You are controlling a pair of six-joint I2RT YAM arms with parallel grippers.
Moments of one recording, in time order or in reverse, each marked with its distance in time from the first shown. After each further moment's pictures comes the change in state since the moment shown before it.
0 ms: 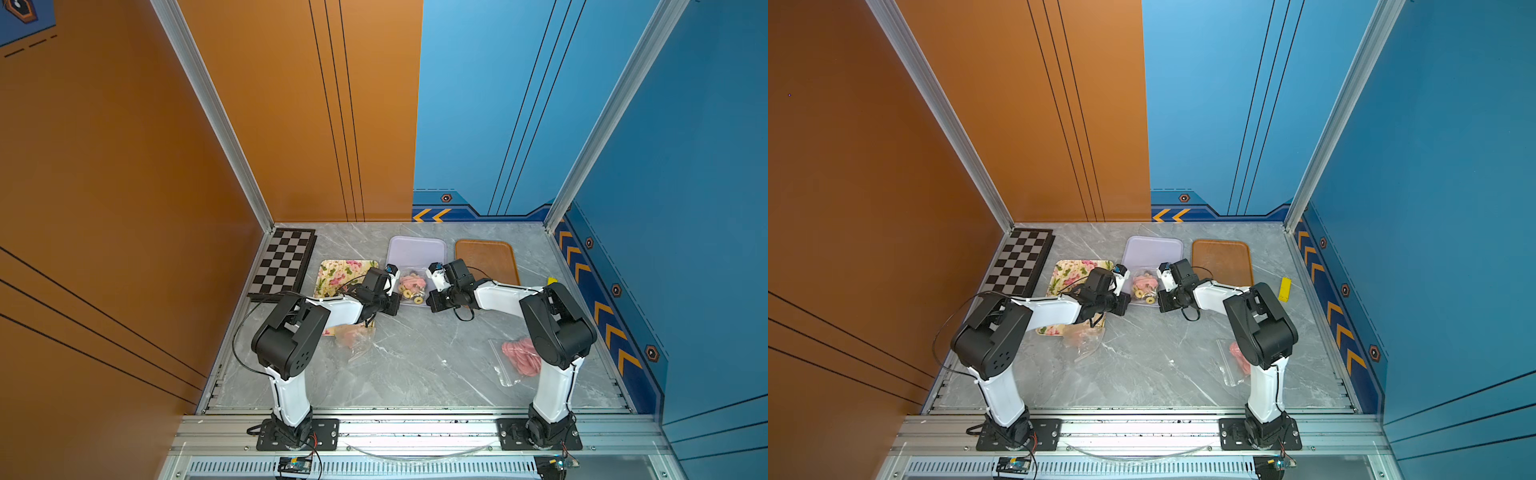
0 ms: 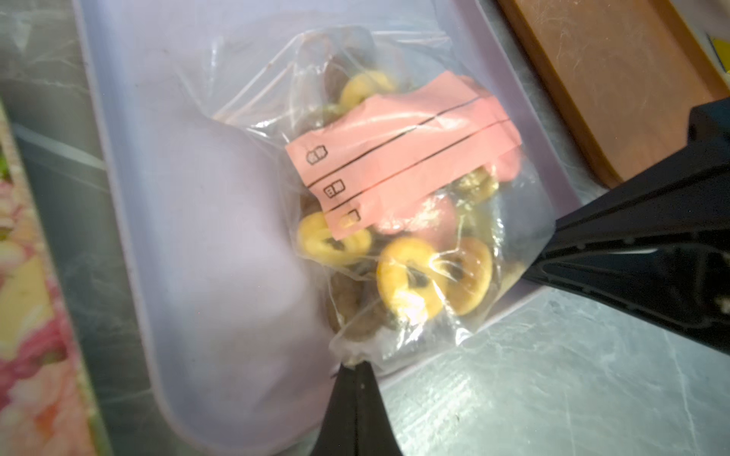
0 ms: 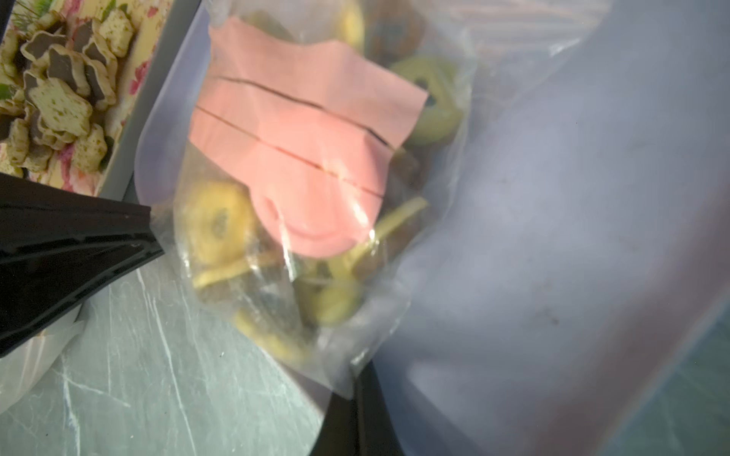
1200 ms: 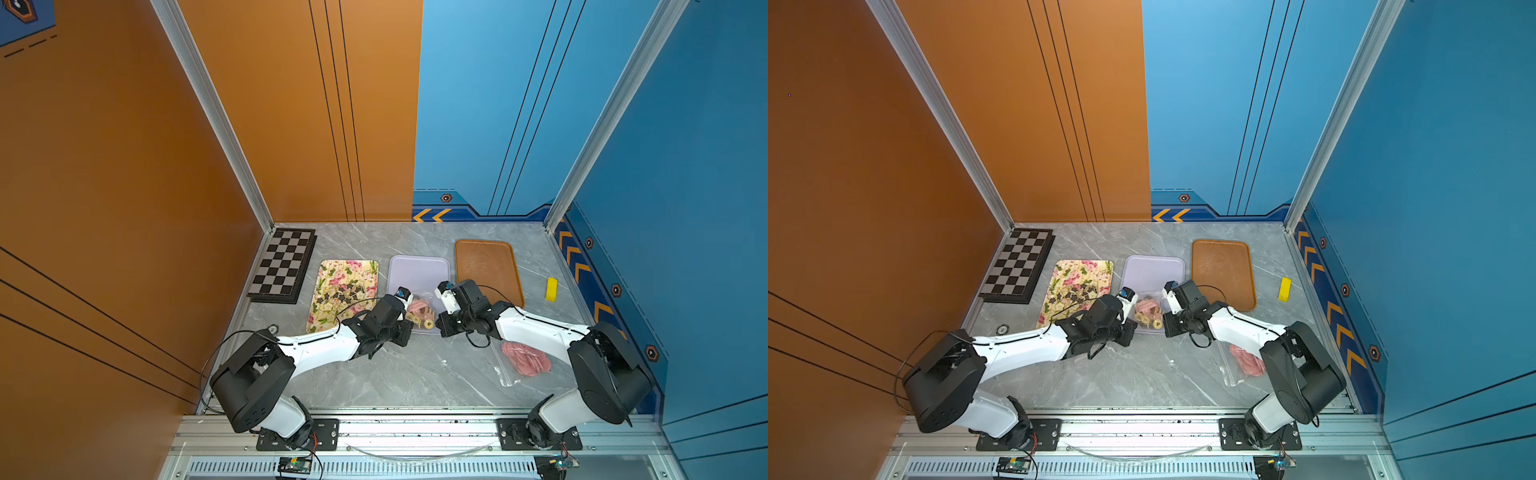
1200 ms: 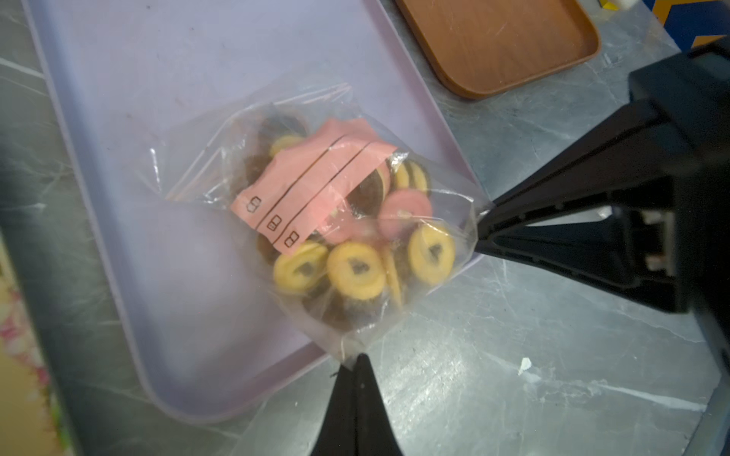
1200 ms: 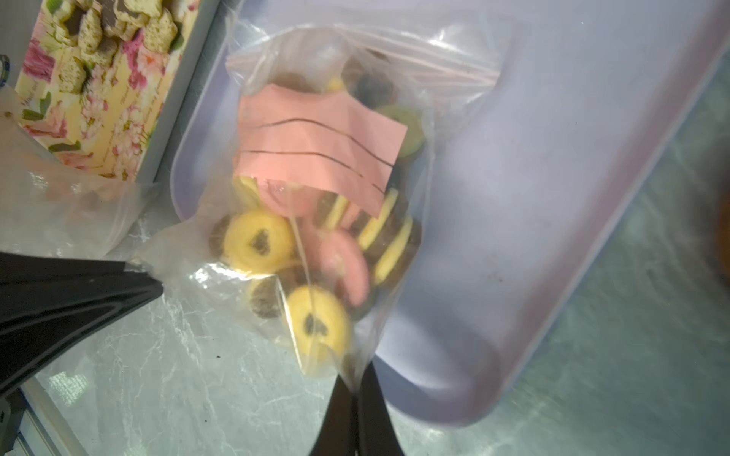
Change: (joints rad) left arm -0.259 -0.335 -0.164 -0.149 -0.167 -0.144; right arm 0.110 -0.386 -0.254 -0.118 0.093 0.096
